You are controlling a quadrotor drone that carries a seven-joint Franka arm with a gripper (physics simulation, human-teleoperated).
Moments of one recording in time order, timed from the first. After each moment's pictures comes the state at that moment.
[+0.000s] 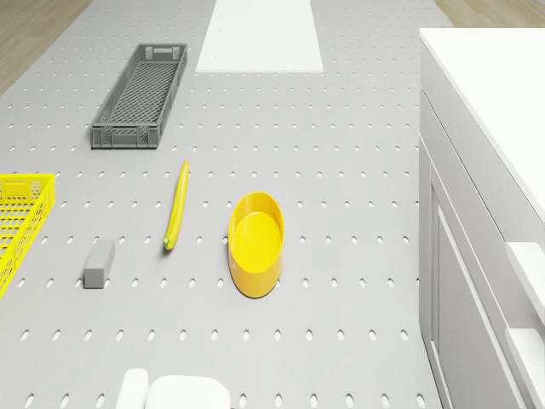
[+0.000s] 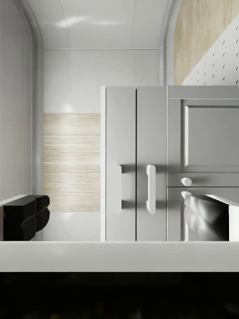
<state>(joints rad) 0.69 -1.16 -0.88 -2.46 0.78 1.76 0.84</state>
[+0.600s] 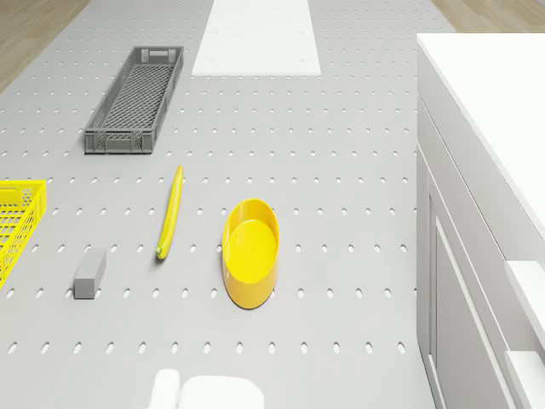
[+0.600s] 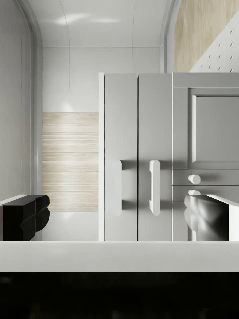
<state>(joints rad) 0.71 -1.16 -0.82 -2.52 0.82 1.84 0.83</state>
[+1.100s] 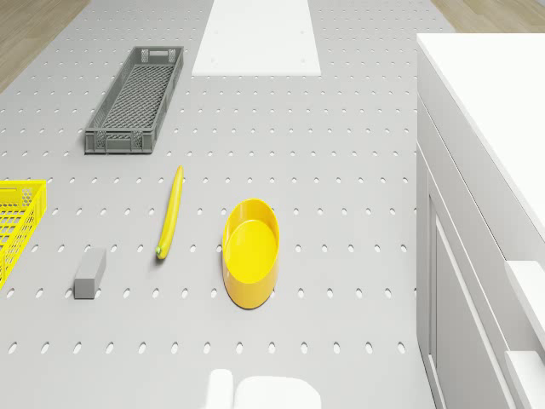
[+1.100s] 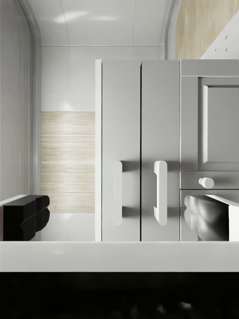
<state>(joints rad) 0.75 -1.15 -0.73 -2.58 0.91 1.95 0.80</state>
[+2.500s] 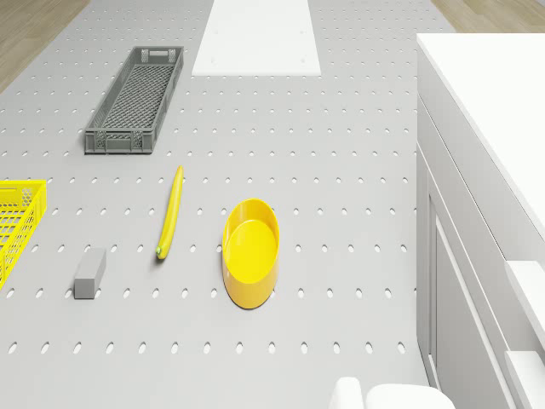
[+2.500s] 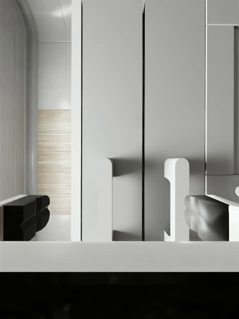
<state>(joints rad) 0.86 -0.99 -0.53 -2.56 1.18 2.15 0.71</state>
